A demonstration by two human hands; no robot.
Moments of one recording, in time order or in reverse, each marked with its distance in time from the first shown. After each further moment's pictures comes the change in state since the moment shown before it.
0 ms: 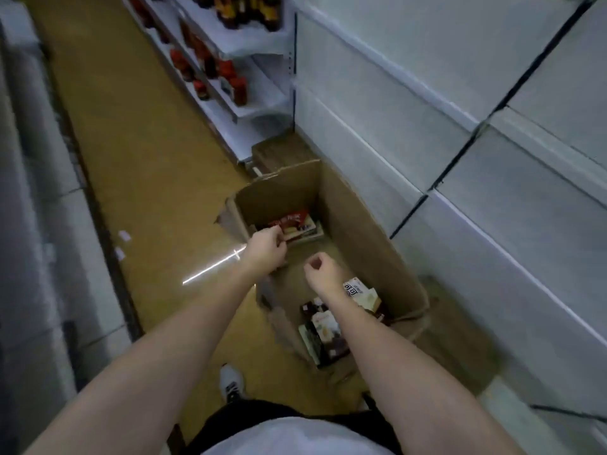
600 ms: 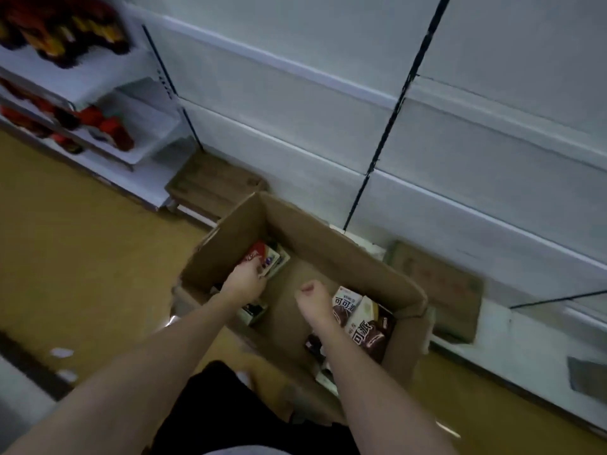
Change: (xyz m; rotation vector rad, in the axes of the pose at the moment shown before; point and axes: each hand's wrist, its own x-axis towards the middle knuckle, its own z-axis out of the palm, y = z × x) left_hand 0.166 -0.006 0.012 0.244 -0.469 0.212; right_hand 0.086 -0.010 0.019 0.348 0.219 0.431
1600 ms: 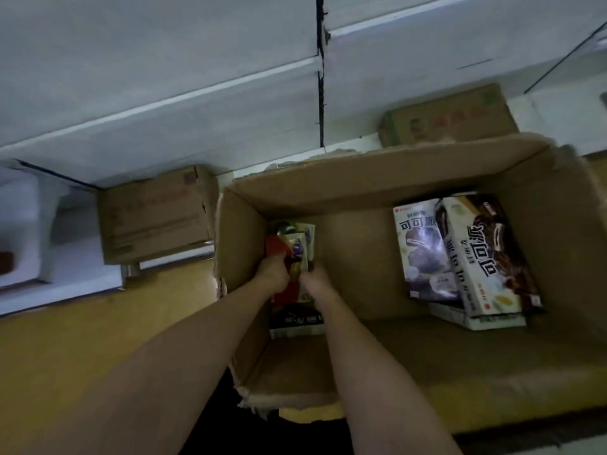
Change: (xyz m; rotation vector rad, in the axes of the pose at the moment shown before) left_hand 0.237 -0.101 0.043 0.420 -0.540 0.181; right_hand 0.203 0.003 0.218 0.853 0.087 0.554
